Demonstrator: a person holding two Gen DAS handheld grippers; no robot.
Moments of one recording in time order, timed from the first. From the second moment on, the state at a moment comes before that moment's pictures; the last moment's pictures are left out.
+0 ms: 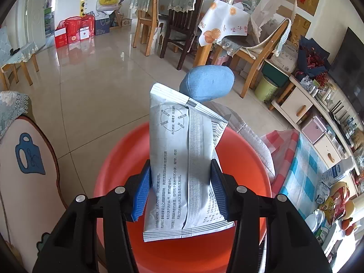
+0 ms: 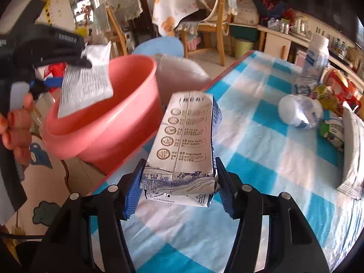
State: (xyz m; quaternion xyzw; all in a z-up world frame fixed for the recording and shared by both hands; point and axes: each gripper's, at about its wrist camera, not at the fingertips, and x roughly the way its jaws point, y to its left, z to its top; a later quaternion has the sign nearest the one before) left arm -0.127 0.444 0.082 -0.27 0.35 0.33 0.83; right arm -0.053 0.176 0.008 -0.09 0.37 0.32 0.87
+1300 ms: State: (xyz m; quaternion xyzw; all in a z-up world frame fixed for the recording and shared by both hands) left arm -0.143 0.447 0.089 -0.28 0.27 0.35 0.85; right arm -0.029 0.184 0.110 0.00 0.26 0.38 0.89
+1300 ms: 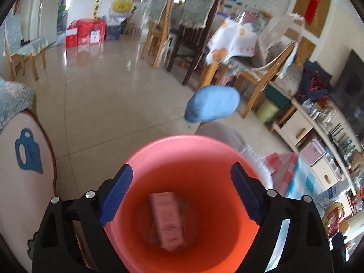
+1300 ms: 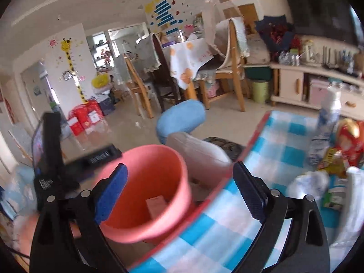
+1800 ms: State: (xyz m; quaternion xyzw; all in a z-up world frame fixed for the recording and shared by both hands) left arm -0.121 0.333 0.142 -0.10 0.14 0.25 0.95; right arm -0.071 0.066 0.071 -0.20 0.26 0.24 0.91
